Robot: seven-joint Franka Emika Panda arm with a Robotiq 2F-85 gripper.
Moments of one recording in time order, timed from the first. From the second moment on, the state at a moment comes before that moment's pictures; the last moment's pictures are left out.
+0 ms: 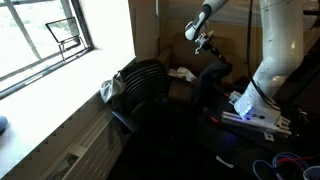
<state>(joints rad) -0.12 0.52 -0.44 -2.00 -0.34 1.62 2.08</state>
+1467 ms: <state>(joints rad) -0.47 0.64 -0.47 -1.49 0.08 1.57 2.43</state>
